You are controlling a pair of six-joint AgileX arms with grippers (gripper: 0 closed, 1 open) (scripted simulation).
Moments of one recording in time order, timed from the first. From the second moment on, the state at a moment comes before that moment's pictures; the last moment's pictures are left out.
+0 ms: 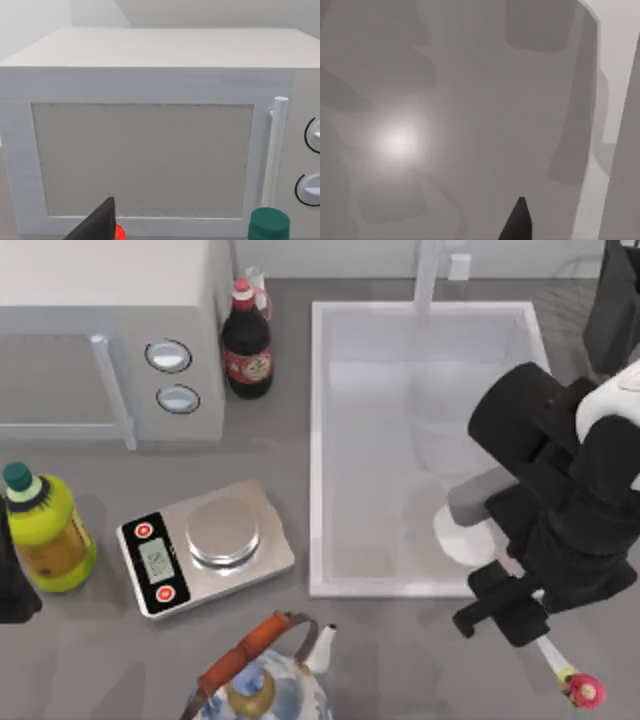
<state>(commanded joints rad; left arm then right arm) 0.00 0.00 0.00 0.00 0.00 0.00 0.65 1.57 1.07 -1.02 0.01 0.16</state>
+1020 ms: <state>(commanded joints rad) 0.00 0.00 0.00 0.00 0.00 0.00 0.58 1.44 1.42 -1.40 -0.02 0.14</state>
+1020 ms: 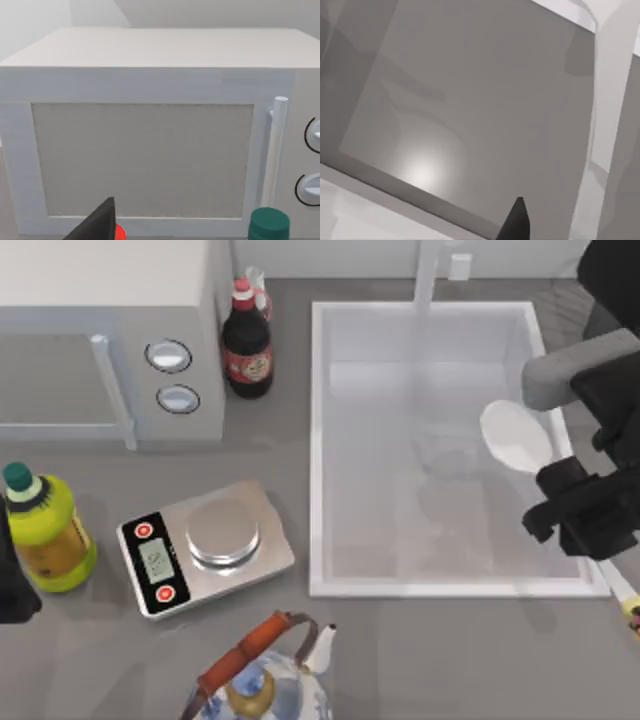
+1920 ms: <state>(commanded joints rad) 0.00 0.00 0.00 0.00 0.00 0.00 -0.44 1.09 1.20 -0.35 -0.51 0.03</state>
